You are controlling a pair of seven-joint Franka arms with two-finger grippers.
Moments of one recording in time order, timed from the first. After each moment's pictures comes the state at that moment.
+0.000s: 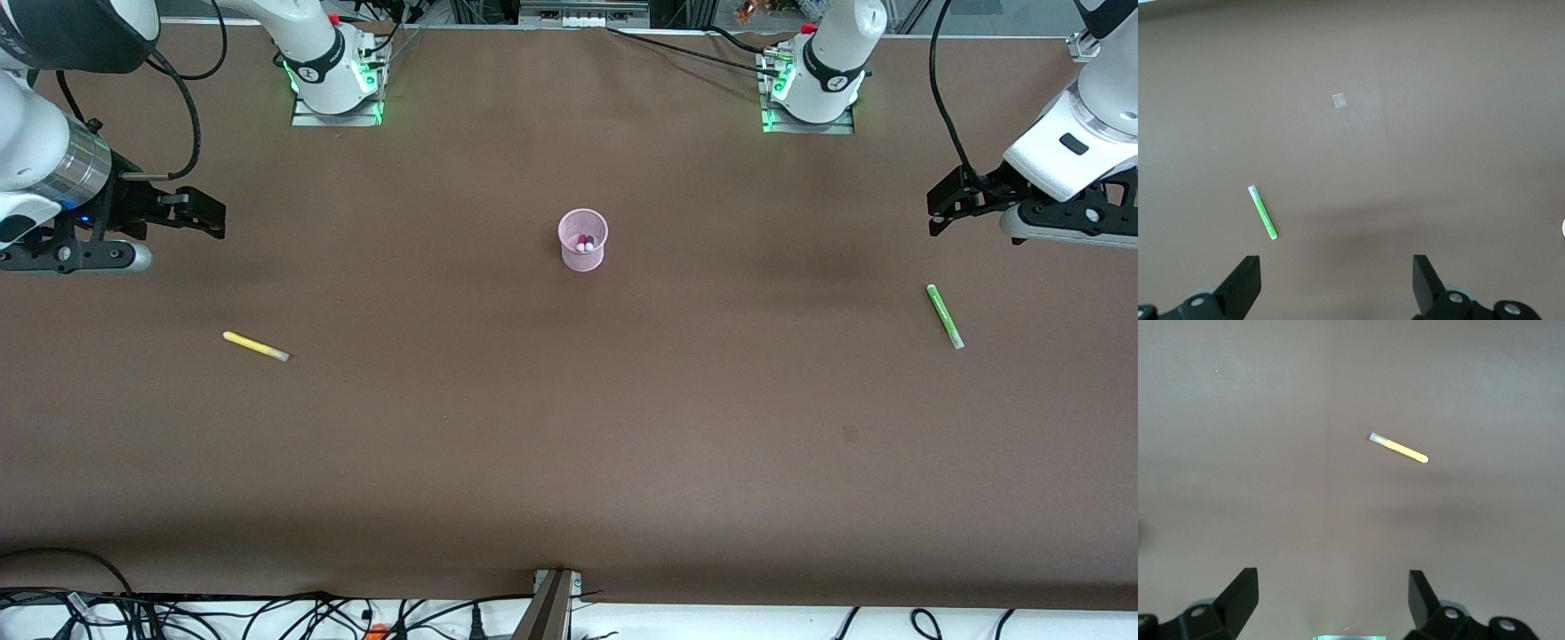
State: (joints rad) left arm -0.01 -0.05 -0.07 -1.72 0.05 1.71 0.04; right arm 0.63 0.14 -0.56 -1.50 0.02 1.51 0.03
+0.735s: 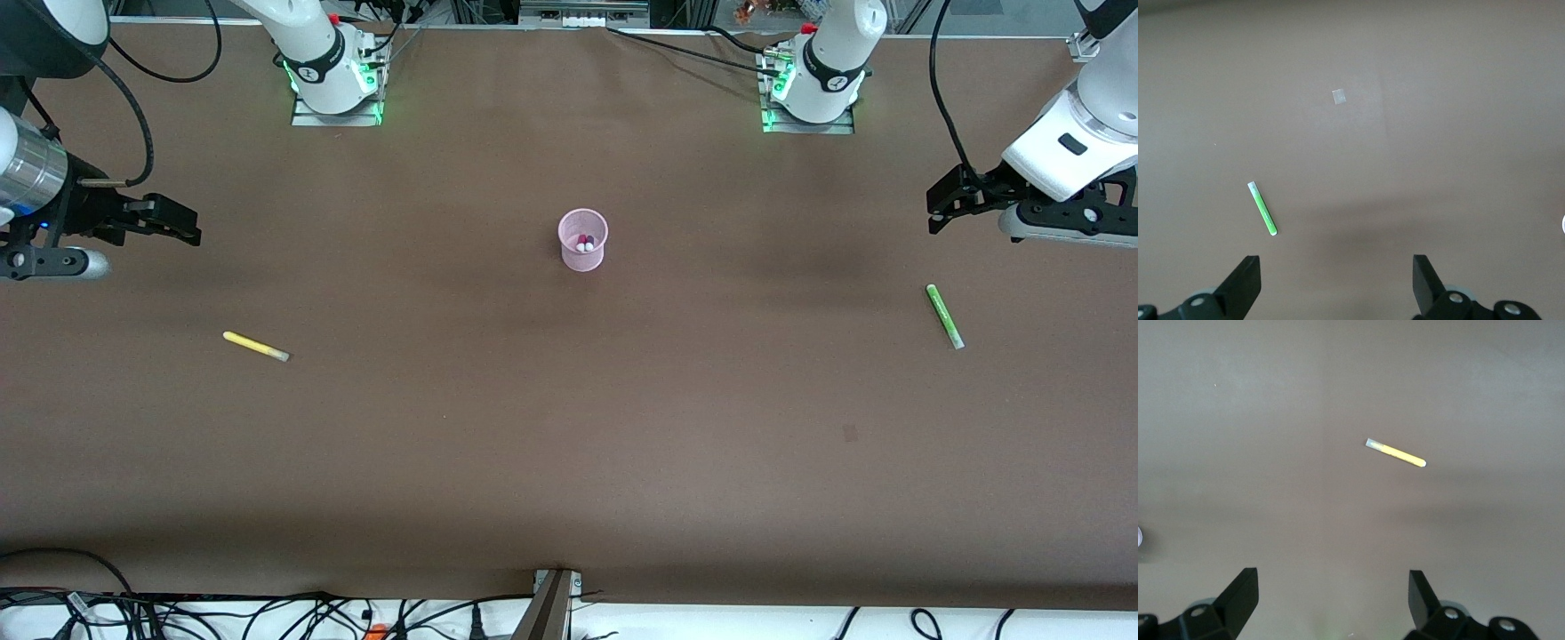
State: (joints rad) left arm -0.01 -0.05 -0.07 -1.72 0.05 1.69 0.04; right arm 0.21 0.13 -0.17 -1.49 0.02 1.52 0.03
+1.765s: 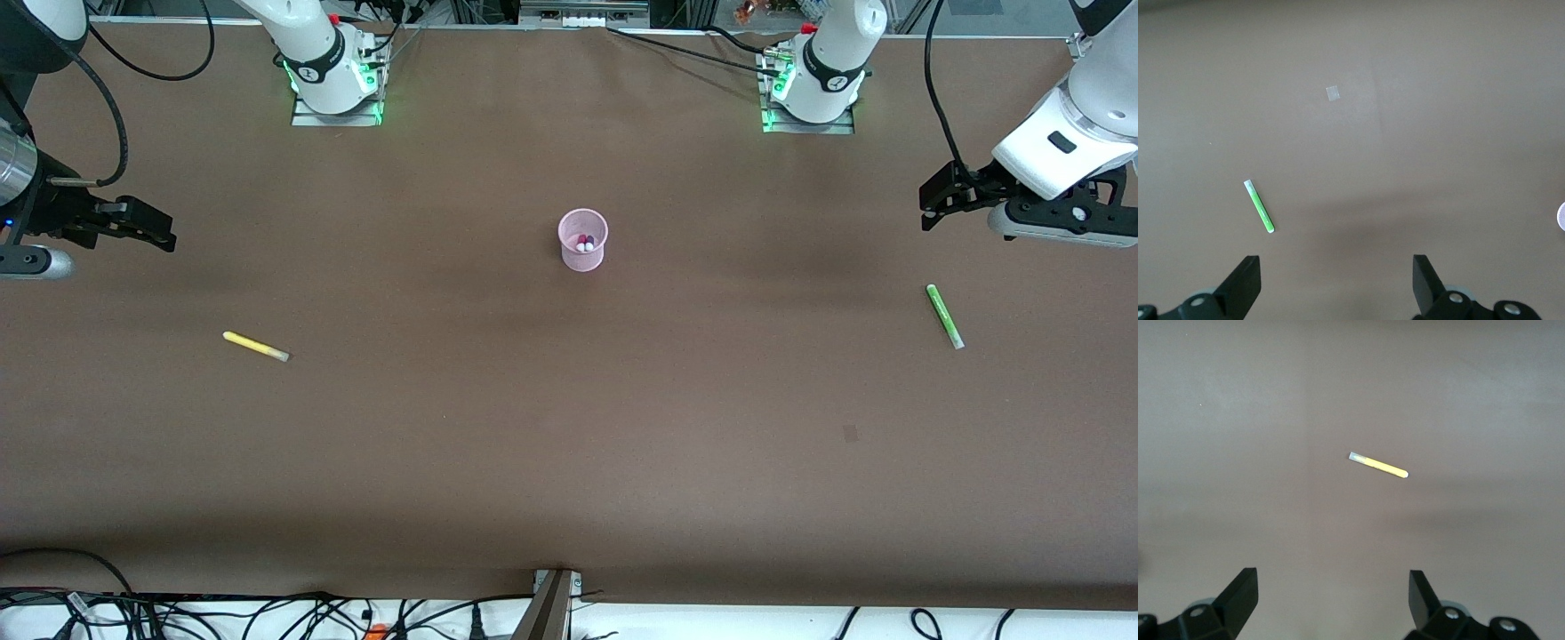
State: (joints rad) left arm -0.01 -0.04 -0.09 -1.70 0.05 1.66 0.04; right arm 0.14 0.12 -0.11 -1.49 -0.02 1.56 0.05
